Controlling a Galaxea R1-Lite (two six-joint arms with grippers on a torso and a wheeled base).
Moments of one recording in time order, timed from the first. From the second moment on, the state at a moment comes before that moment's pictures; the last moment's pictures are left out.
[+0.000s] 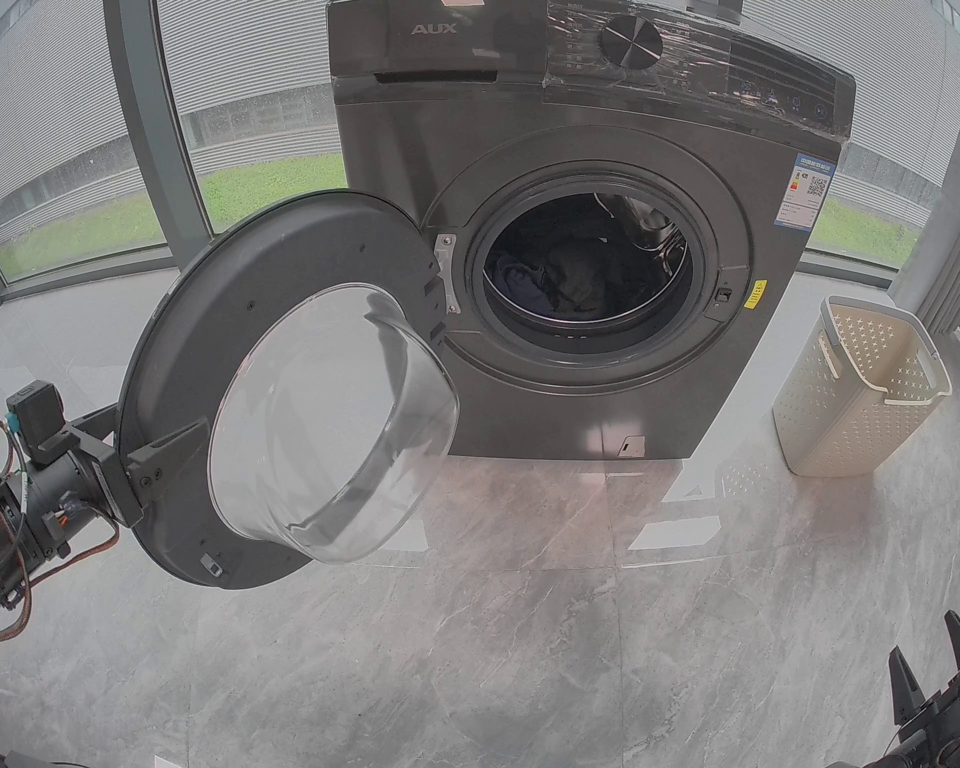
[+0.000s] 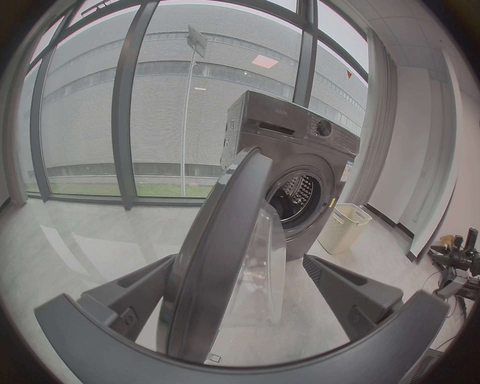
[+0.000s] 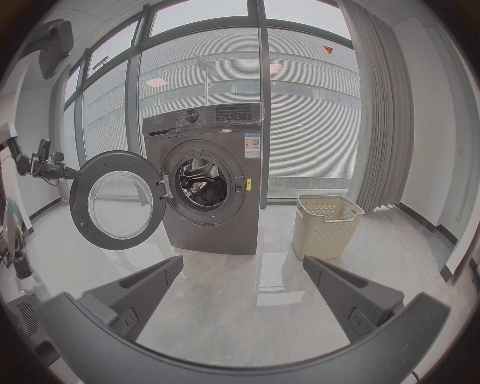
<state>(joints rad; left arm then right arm) -0.10 1.15 -0.44 -0.64 -0.22 -0.03 -0.01 0.01 -0.02 -0.01 0.01 -0.01</state>
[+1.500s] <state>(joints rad) -0.25 1.05 -0.40 -0.64 -0.17 -0.04 0.00 0.02 -0.02 -0.01 0.01 -0.01</state>
